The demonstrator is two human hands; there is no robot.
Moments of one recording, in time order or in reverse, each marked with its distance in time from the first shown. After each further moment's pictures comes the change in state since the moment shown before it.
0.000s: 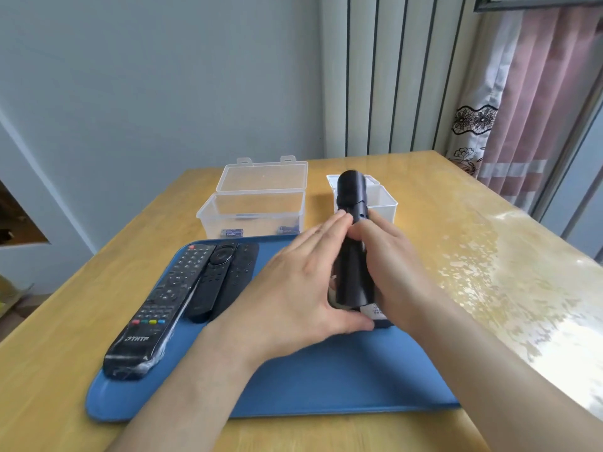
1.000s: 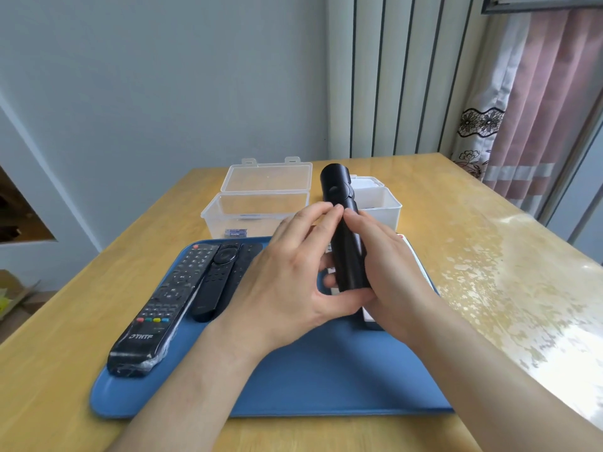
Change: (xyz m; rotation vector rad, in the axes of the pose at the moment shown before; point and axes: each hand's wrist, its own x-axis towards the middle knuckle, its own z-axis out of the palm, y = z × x) left_hand 0.003 -0.010 0.003 0.023 0.252 0.056; right_hand -0.007 0.000 0.016 0.032 -0.013 0.000
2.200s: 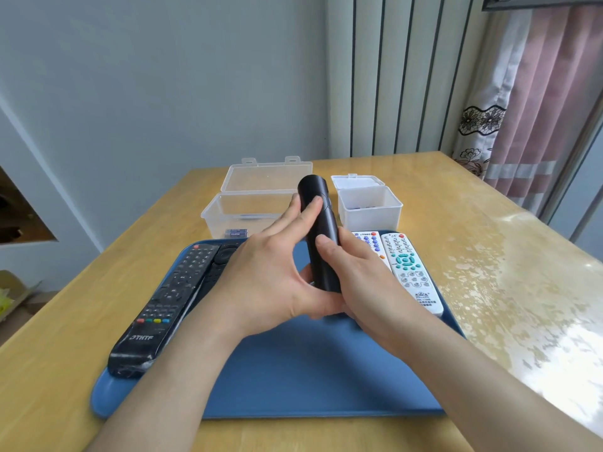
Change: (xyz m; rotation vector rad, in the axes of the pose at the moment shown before) left_hand 0.001 -0.012 -0.019 -0.246 -0.160 -0.331; right_hand -0.002 0.015 0.003 -0.266 -0.139 0.068
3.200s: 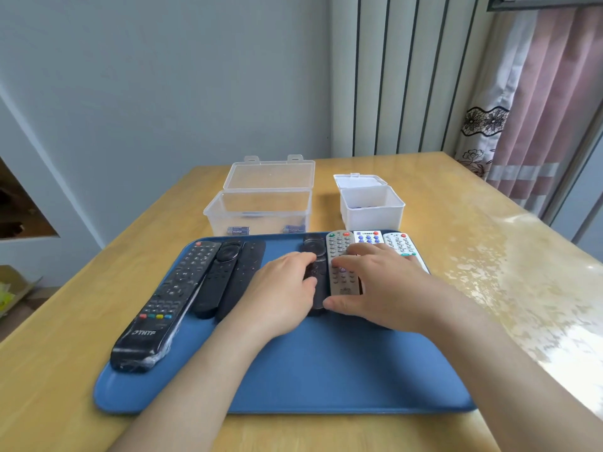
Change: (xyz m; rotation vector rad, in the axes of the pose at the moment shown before) left_hand 0.003 -0.004 0.026 0.349 -0.151 -0.299; right_hand 0.008 0.000 -0.036 -1.461 -0.088 0.007
